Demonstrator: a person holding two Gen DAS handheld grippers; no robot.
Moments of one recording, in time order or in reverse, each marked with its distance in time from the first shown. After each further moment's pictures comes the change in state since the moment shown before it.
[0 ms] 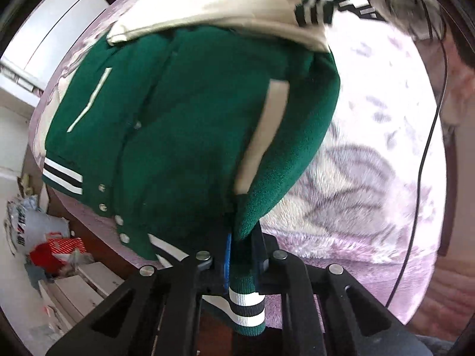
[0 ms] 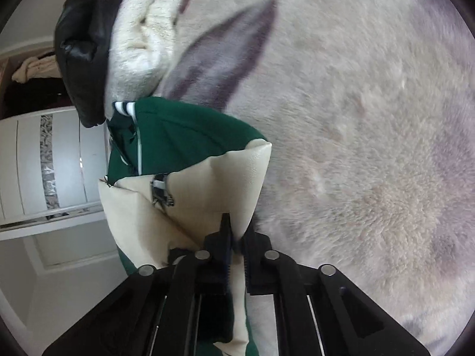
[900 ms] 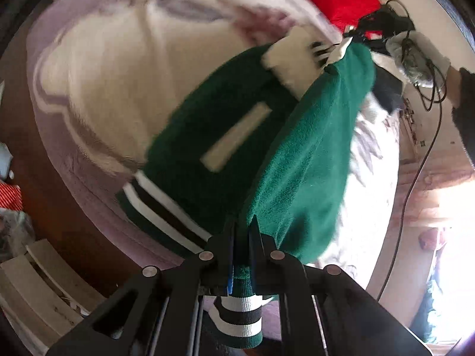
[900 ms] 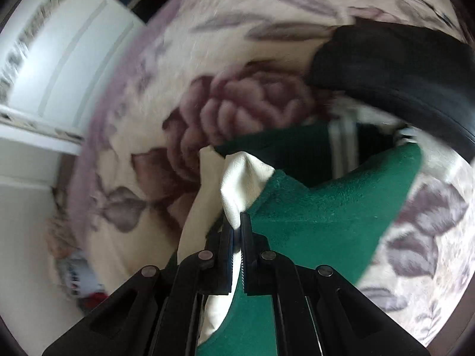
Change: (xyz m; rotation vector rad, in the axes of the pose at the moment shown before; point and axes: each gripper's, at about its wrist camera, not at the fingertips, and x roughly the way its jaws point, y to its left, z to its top) left arm 0.032 0.375 0.058 -0.496 -0.008 -0.463; right arm 0.222 0.500 -0.064 -0.494 0.024 -0.462
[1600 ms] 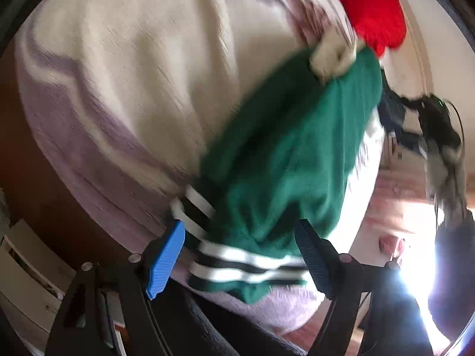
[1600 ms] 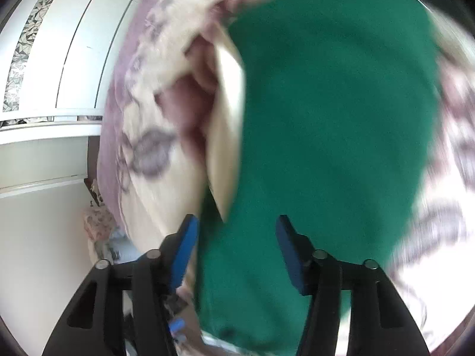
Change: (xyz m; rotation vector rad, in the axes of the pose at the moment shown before) left arm 0.021 0.079 0.038 -0.121 0.208 -0.199; right arm 0.016 -0.019 -0.135 0.163 0.193 0.232
